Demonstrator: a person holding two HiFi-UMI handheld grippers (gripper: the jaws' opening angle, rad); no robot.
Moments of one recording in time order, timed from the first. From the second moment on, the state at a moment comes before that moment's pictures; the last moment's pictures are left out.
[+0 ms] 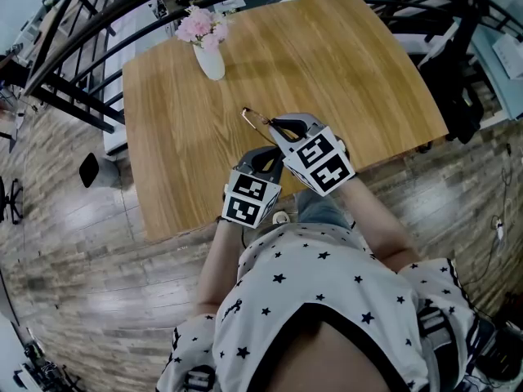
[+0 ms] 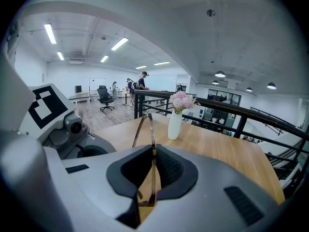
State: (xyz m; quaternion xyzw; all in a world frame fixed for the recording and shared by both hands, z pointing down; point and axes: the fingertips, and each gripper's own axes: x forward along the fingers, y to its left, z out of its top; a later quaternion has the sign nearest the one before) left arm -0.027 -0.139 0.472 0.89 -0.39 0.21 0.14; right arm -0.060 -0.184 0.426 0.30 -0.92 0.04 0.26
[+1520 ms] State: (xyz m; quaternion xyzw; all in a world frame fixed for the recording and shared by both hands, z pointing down) left arm -0.072 -0.139 0.458 0.86 -0.47 0.14 0.15; right arm -0.043 -0.198 0.423 0.33 -0.91 0.04 0.26
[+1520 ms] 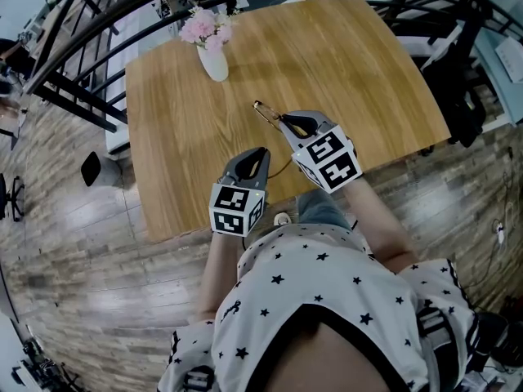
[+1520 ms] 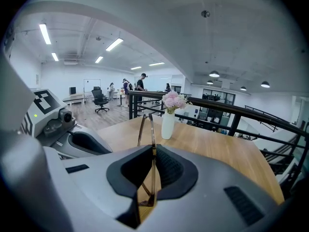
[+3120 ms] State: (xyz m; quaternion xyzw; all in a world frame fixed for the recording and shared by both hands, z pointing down) left arm -0.103 -0.116 0.470 0.83 -0.52 0.10 0.17; right arm -0.028 -0.218 0.391 0.36 -0.91 0.04 0.22
